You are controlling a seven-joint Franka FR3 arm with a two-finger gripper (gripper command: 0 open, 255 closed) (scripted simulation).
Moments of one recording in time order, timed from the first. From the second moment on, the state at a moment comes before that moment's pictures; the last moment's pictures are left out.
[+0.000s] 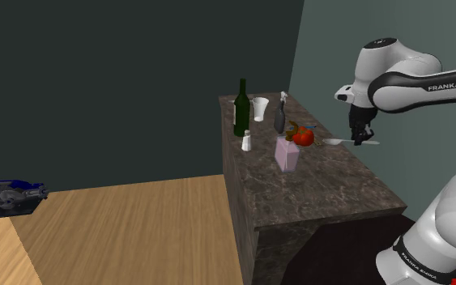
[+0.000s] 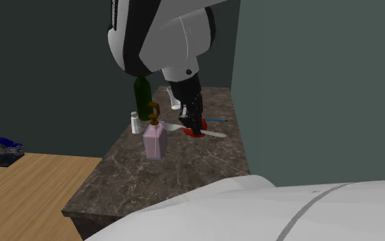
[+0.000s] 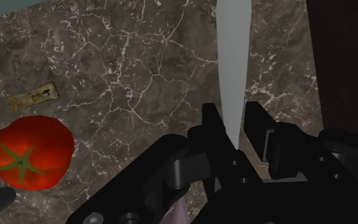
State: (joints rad) arm -0.05 -0.71 -0.26 -2.69 -0.46 1.95 -0.86
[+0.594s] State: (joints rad) arm -0.04 -0.74 -0.24 -2.60 -0.43 1.83 -0.89
